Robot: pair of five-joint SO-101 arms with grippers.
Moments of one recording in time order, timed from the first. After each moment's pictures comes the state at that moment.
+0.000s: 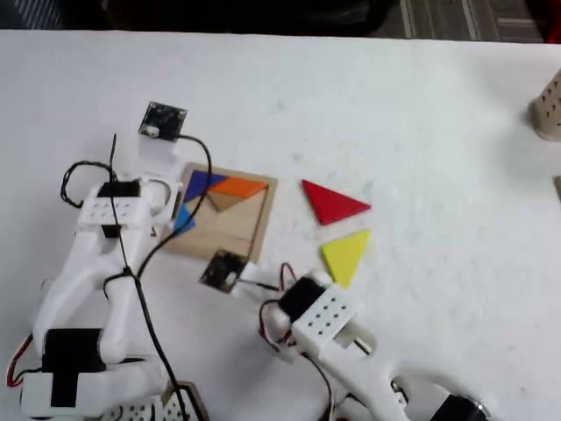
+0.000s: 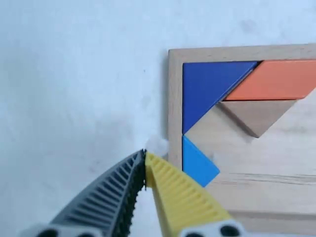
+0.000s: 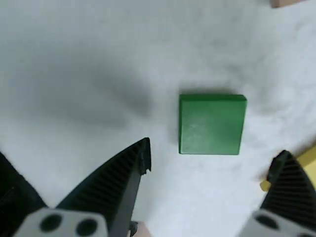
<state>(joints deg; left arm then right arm) -8.1 -8.9 39.8 42.6 -10.5 -50.6 -32.9 61.3 66.2 18.4</state>
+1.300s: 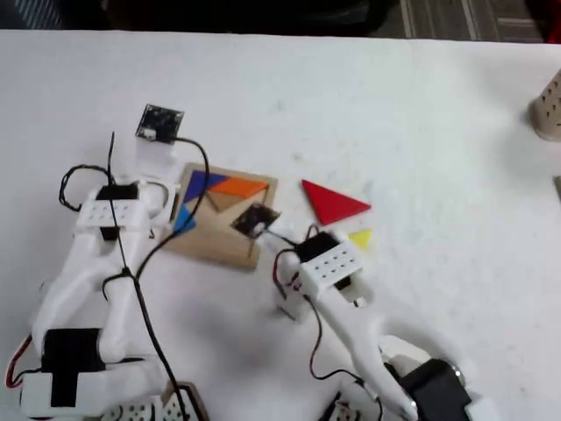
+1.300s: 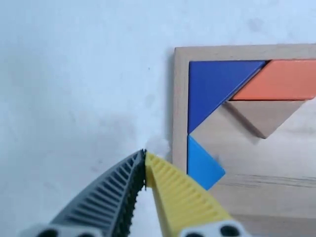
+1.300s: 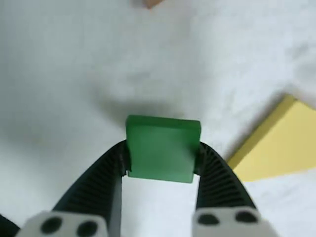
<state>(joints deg) -8.9 -8.9 41.5 40.5 -10.5 -34.5 -18.8 50.7 64.5 20.4</state>
